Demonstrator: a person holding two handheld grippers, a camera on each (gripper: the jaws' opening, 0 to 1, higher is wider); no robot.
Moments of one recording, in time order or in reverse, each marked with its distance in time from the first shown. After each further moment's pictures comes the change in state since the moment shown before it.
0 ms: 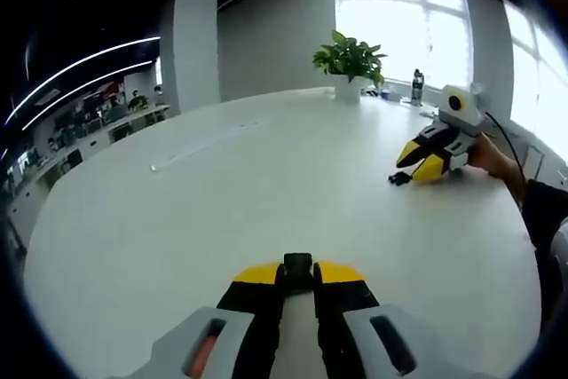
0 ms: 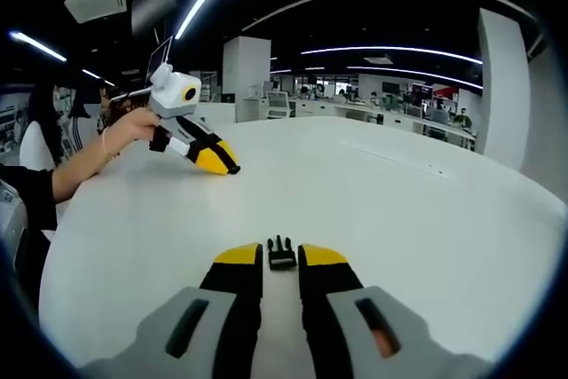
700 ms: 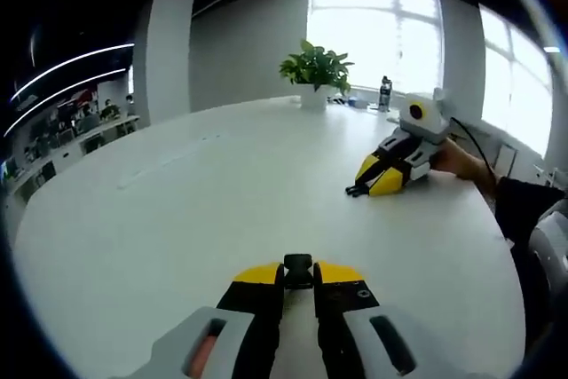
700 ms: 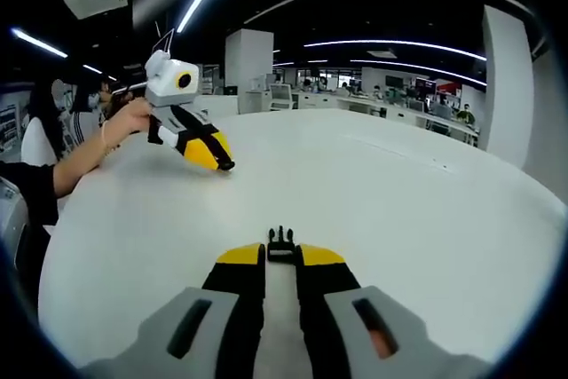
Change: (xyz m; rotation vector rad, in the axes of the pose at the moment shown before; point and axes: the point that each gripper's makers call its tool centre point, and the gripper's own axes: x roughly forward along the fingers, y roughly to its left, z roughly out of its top) left arm 0.002 -0.041 0.010 0.061 -0.027 -0.170; right arm 0.001 0.003 -0.009 -0.004 0.038 0.017
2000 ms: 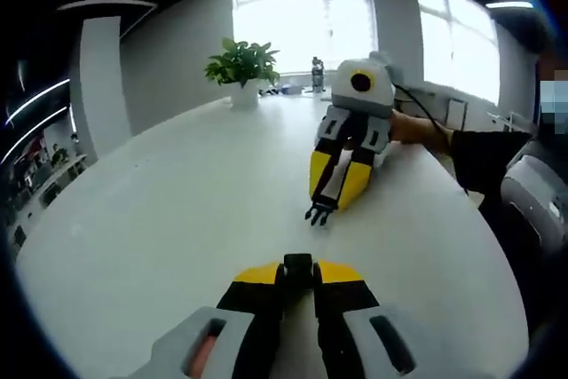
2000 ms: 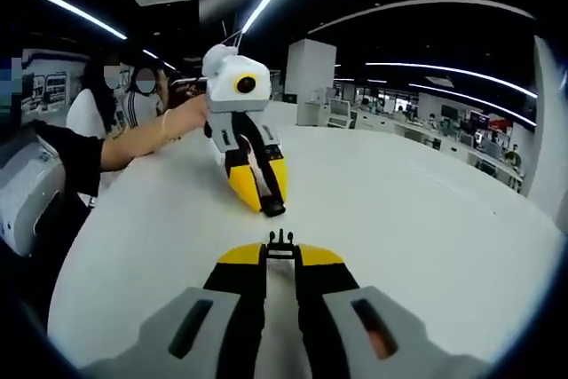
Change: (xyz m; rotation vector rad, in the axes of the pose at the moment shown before) left arm 0.010 -0.058 -0.003 0.239 0.039 -0.207; right arm 0.002 0.072 0.019 -0.195 -0.078 0.269
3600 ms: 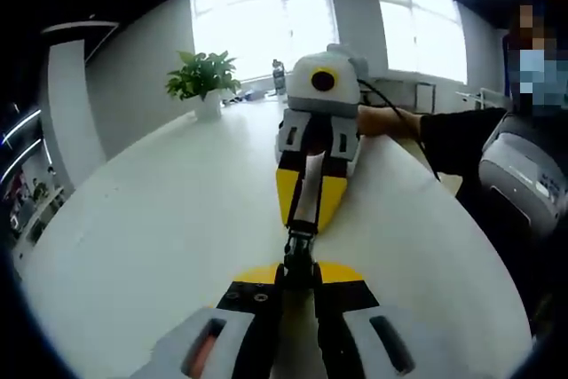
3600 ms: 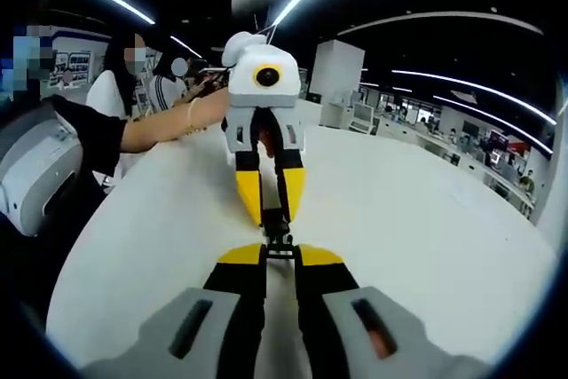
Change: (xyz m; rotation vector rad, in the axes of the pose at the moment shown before) left arm 0.010 -0.034 0.007 0.137 -0.002 -0.109; right arm 0.002 0.019 0.002 -0.090 0.012 0.077
